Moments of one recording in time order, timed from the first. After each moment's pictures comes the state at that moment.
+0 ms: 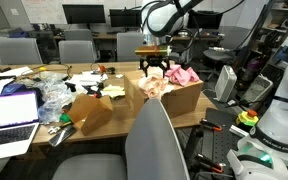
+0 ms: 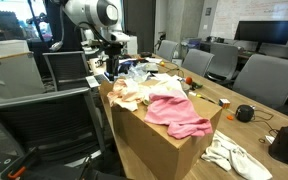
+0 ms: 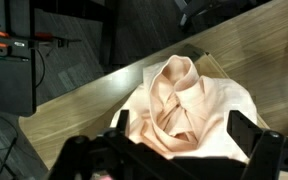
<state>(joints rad) -0.07 0.10 -0.07 -2.13 -0.05 2.12 1.25</state>
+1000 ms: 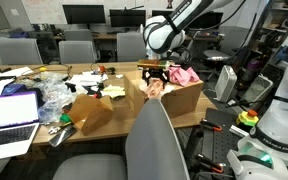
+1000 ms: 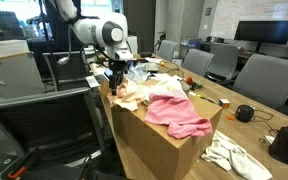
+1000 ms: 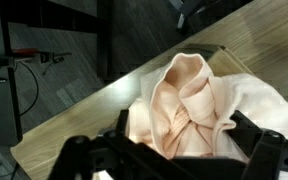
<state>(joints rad) -0.07 0.20 -0.11 -2.20 0.02 2.28 1.27</state>
